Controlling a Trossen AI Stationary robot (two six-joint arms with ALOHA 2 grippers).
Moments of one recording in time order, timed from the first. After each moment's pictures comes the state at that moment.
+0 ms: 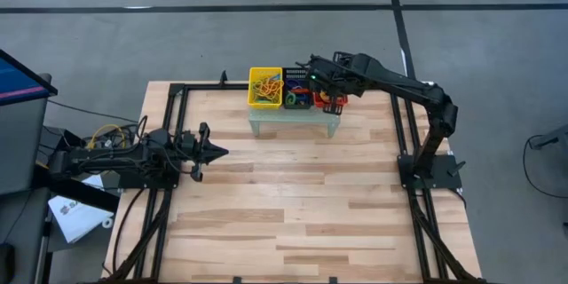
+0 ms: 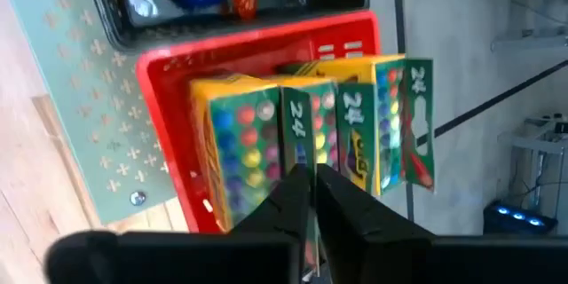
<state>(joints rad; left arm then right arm) 0.15 0.31 0.01 0.37 0.15 -0.06 -0.36 1.78 1.89 -1.36 0.54 -0.28</state>
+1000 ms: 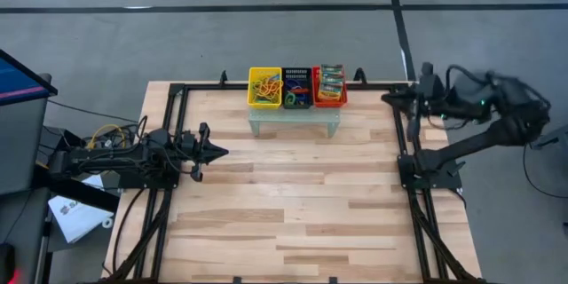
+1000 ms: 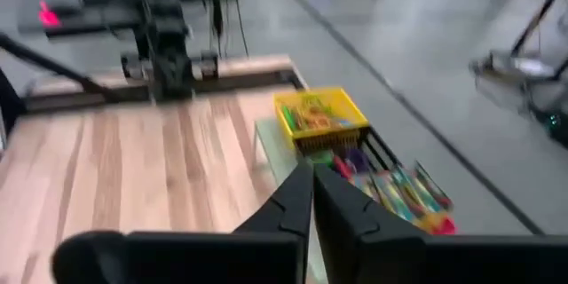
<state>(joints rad) 0.15 0.31 0.01 0.37 0.15 -0.06 0.13 0.95 1.59 -1.07 0.50 0.09</state>
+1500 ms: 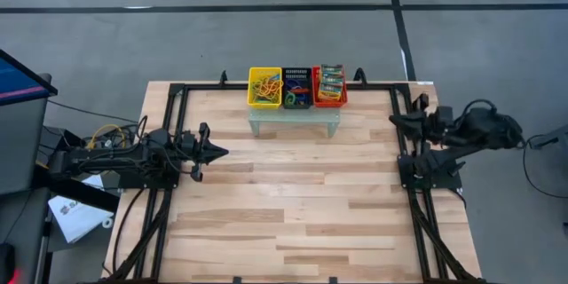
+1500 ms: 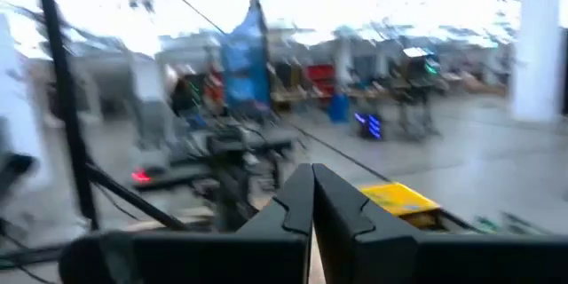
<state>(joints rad) 0.15 0.31 0.01 0.37 0.15 -0.06 0.30 0.21 0.60 -0.16 0.52 -0.04</state>
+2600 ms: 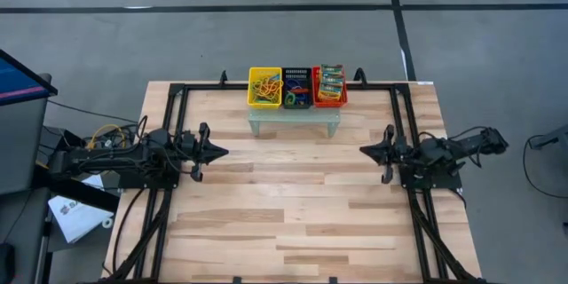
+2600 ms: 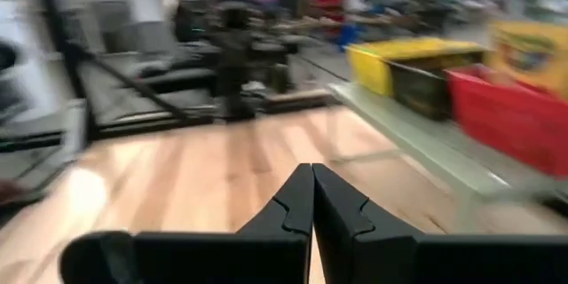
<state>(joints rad) 0.15 0.31 0.01 0.37 0.15 -0.07 0.30 0.00 0.07 -0.07 0.51 0.09</state>
